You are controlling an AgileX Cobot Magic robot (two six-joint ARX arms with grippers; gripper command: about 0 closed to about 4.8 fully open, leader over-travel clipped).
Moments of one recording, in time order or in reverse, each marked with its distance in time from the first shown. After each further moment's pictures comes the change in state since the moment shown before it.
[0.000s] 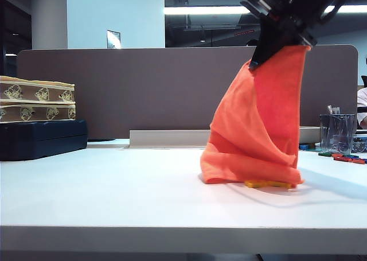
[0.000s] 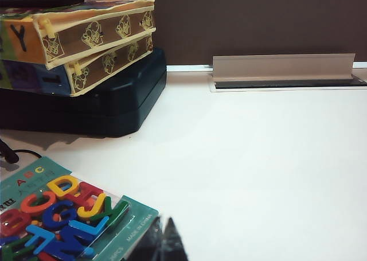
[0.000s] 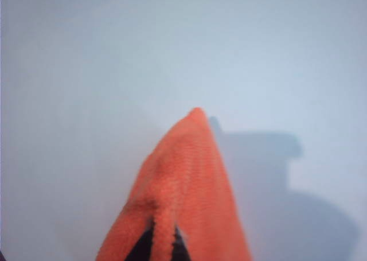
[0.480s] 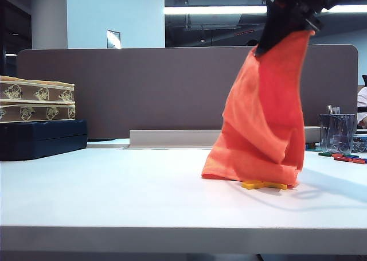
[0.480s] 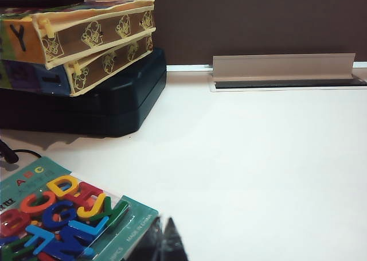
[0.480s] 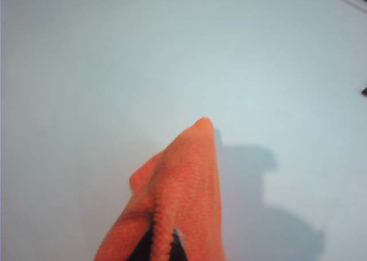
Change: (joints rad) left arm 0.000 0.000 0.000 0.000 0.000 0.000; right arm -0.001 -0.057 0.000 0.017 0.045 -0.010
